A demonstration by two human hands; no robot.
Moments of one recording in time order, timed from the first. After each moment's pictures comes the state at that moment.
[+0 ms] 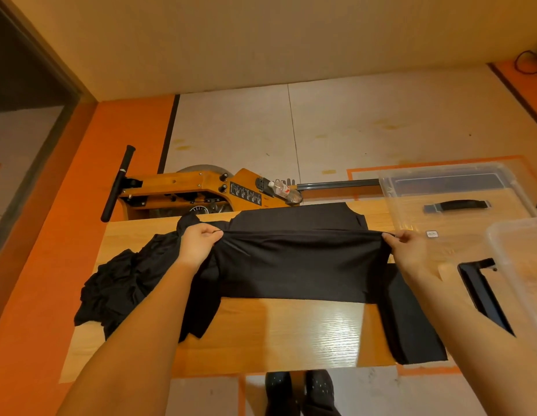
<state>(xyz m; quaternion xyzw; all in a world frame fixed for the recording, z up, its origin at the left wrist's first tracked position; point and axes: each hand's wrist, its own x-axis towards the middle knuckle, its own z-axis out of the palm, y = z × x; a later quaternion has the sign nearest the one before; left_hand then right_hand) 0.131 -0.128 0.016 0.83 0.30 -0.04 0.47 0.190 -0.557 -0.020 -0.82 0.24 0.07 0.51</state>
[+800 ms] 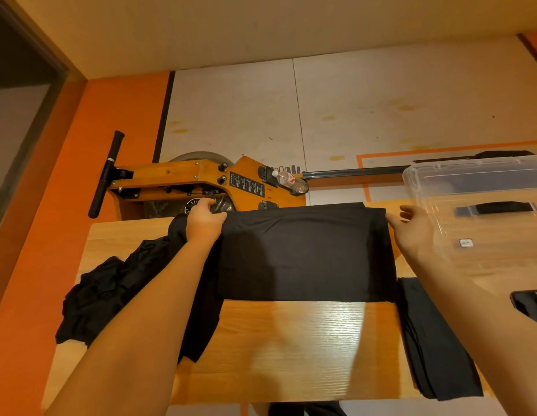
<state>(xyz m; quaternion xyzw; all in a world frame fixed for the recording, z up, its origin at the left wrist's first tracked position) 0.217 -0.119 -0.025 0.89 0.33 -0.04 0.32 0.261 -0.519 -0.040 -0.87 0.22 0.05 0.45</state>
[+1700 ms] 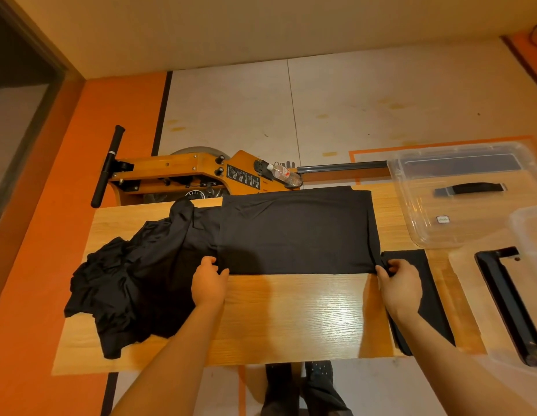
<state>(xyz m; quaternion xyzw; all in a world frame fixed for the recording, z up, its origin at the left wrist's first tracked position) 0.057 -0.175 -0.058 0.86 0.40 -0.10 0.31 0.105 -0.532 -0.058 -0.90 0.25 0.07 0.34</state>
